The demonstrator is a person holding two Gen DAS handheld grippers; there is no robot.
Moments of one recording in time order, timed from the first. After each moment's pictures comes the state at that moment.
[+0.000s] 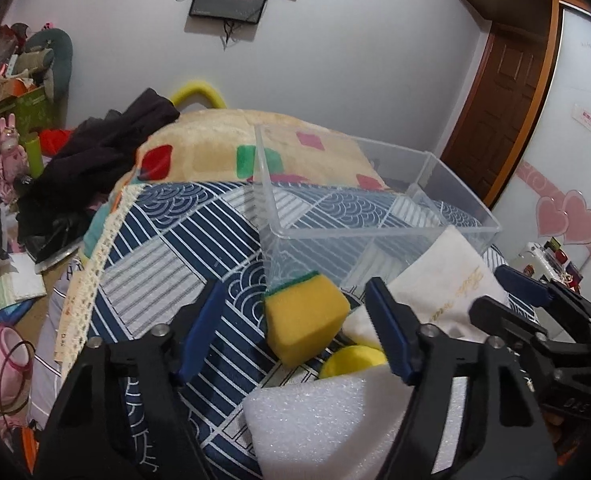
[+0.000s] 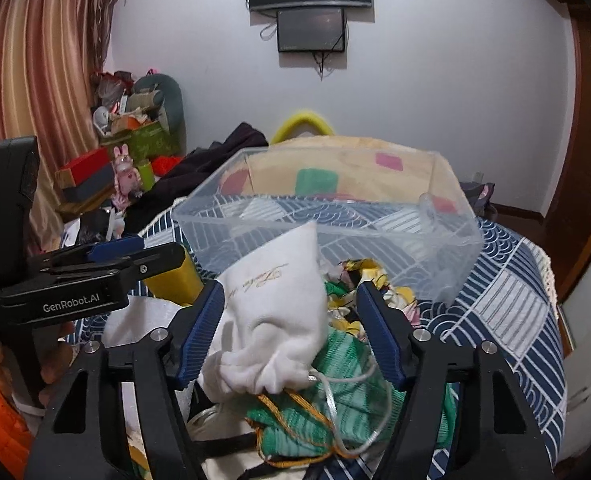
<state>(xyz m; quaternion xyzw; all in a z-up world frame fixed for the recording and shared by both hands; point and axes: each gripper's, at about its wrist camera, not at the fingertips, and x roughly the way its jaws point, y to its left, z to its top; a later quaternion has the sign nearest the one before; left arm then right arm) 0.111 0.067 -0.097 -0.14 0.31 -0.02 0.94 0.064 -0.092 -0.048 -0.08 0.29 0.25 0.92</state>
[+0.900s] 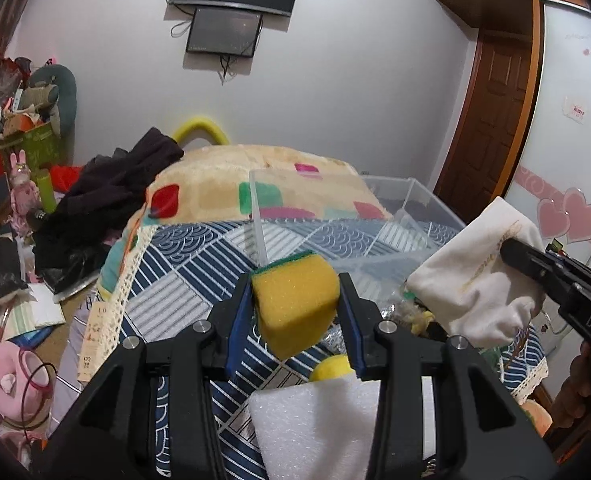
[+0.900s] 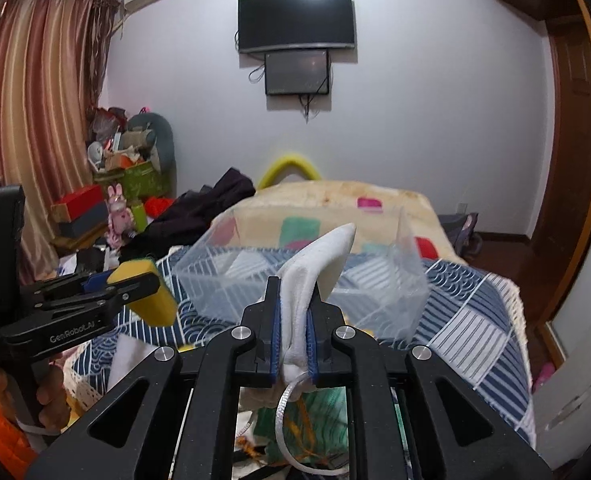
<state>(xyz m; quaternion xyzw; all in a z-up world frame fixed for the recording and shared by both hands) 0.080 0.058 -0.056 -0.11 0.26 -0.01 0.96 0.048 -0.110 -0.017 -0.07 0.22 0.24 0.94</state>
